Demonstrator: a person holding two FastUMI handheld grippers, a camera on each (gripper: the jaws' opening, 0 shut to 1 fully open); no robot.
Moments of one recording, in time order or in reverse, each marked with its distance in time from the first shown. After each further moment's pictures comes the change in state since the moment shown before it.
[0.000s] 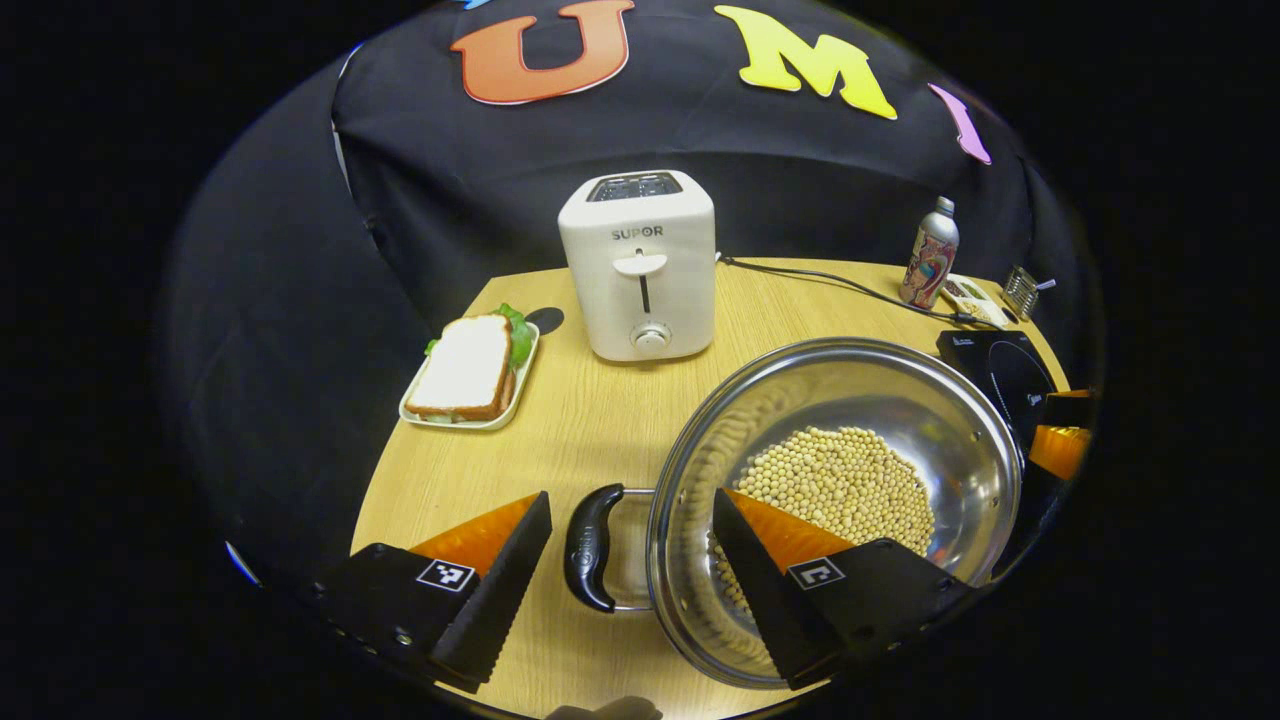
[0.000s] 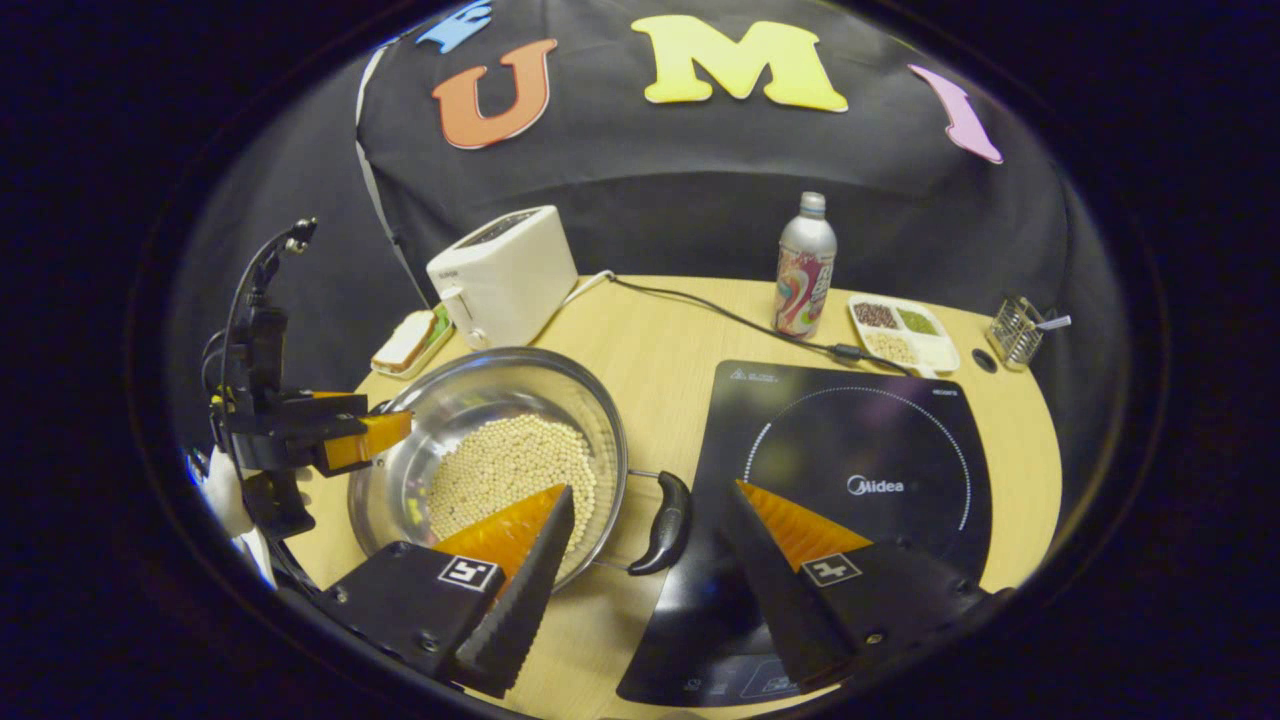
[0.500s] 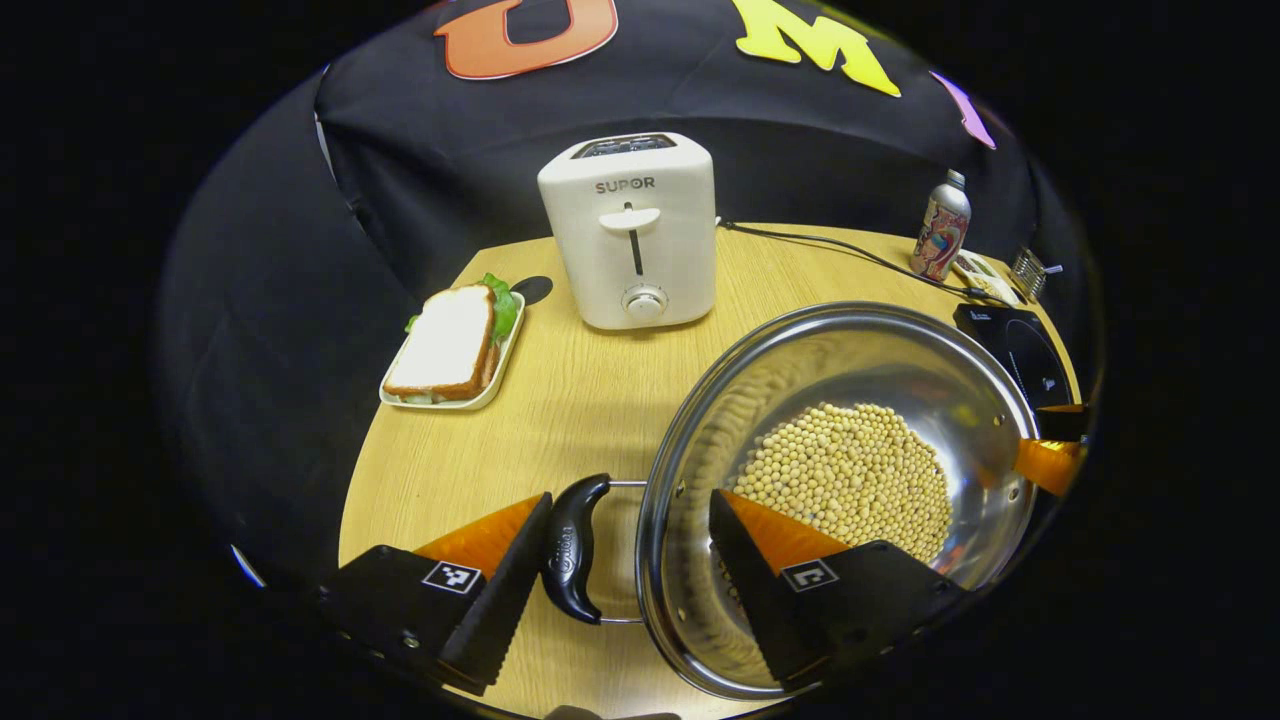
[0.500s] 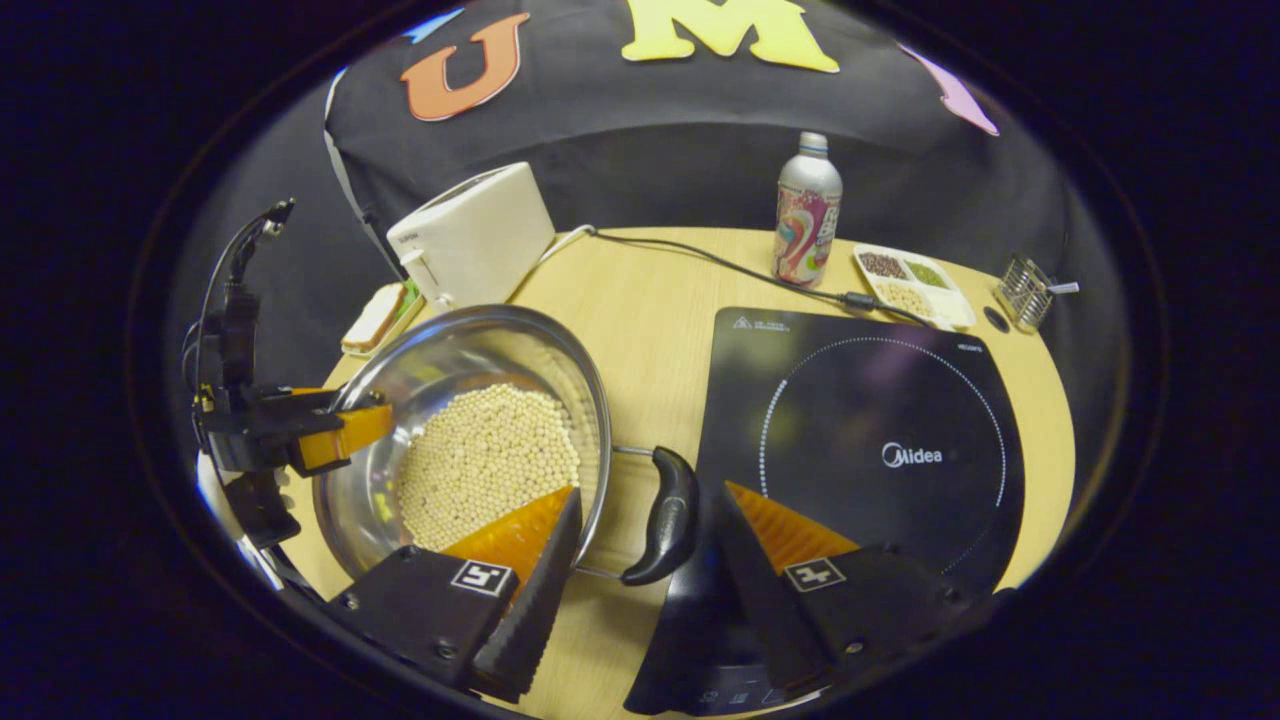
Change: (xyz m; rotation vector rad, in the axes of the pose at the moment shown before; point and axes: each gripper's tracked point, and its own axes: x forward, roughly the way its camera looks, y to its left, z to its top) left arm 0.016 -0.006 -0.015 0.011 0.087 0.009; right arm 0.024 -0.001 -0.020 0.024 0.086 -0.043
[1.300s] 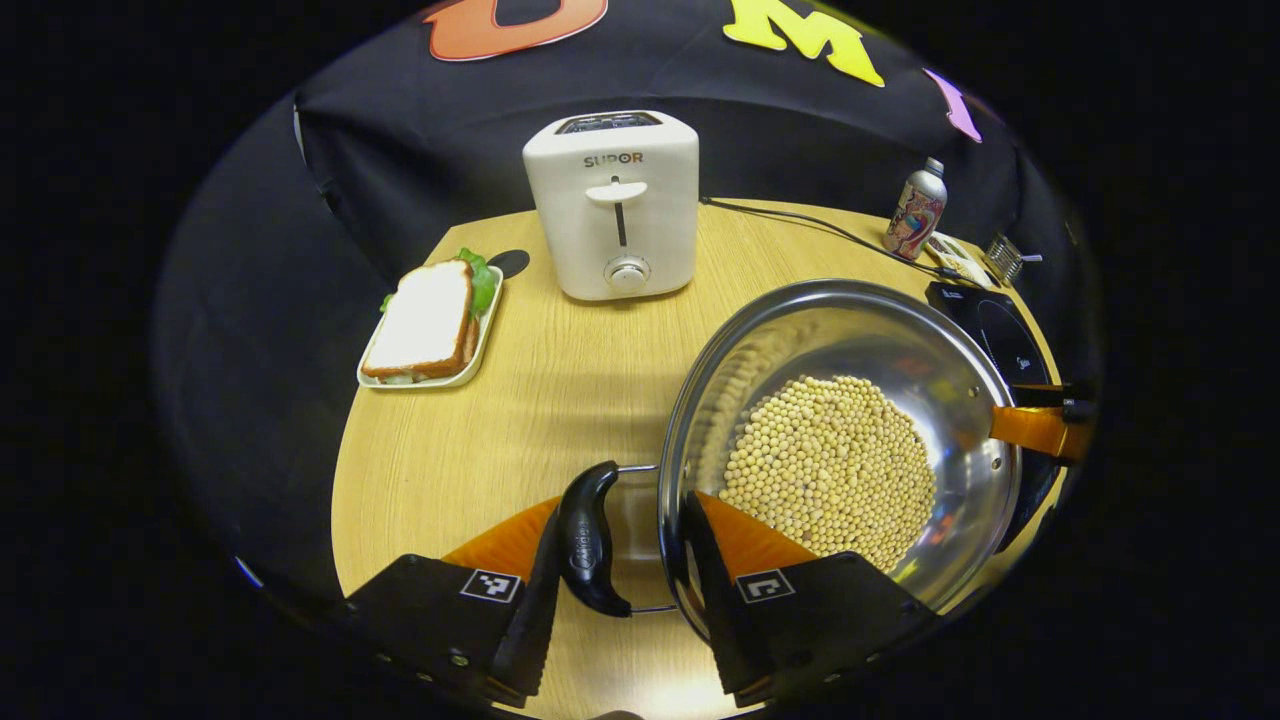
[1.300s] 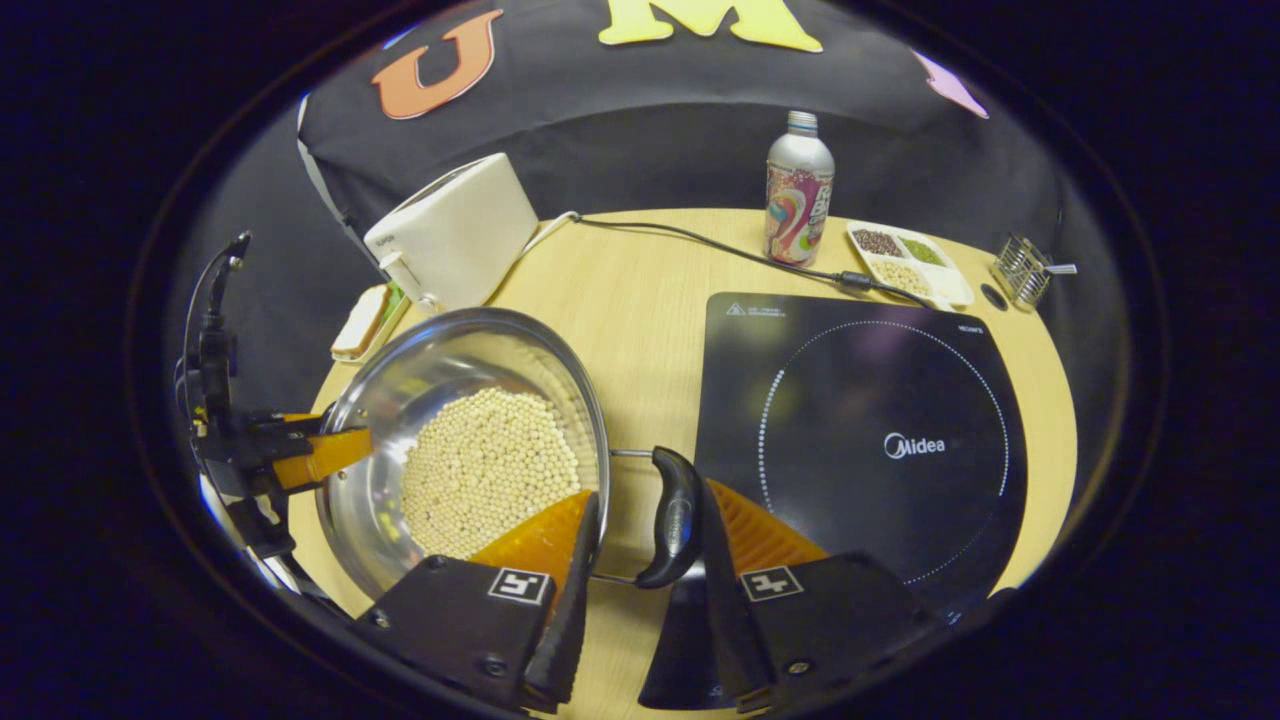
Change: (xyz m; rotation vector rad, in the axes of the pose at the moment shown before) left arm -0.018 0.002 -0.016 0.022 0.076 -0.105; right arm 0.005 0.000 0.003 0.069 0.073 0.006
